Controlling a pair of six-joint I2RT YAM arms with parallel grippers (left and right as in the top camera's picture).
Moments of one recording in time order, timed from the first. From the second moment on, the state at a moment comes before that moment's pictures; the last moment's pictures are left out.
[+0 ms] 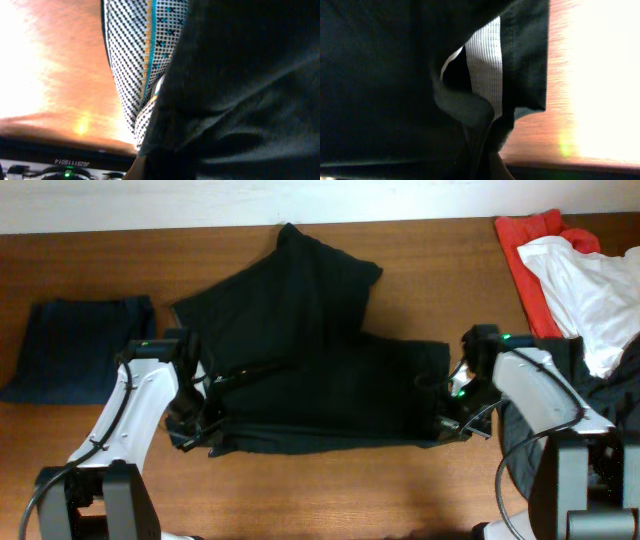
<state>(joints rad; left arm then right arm) -0.01 1.63 1.10 -1.29 0.19 -0.48 0.00 1.67 1.03 -1.21 -0.31 0.28</state>
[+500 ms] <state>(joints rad) 0.02 1.63 1.06 -1.27 0.12 -0.49 0.09 1.67 1.29 -1.03 -0.26 0.25</state>
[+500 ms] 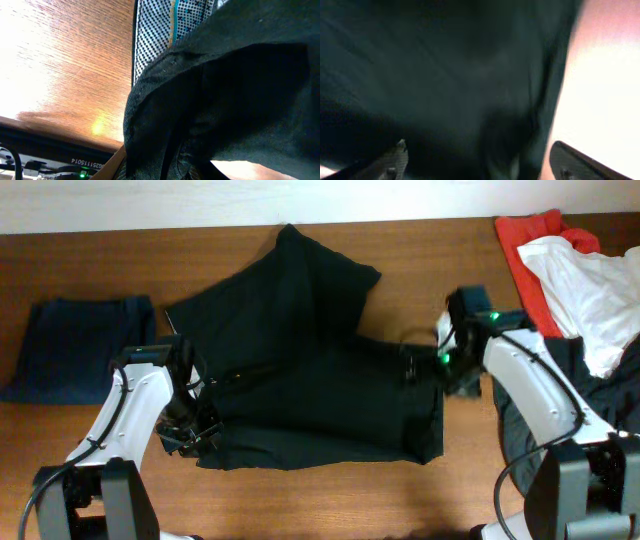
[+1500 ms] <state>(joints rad) 0.02 1.63 1.06 -1.24 0.12 -0.49 0.14 2.35 1.56 0.02 -0.63 0.41</state>
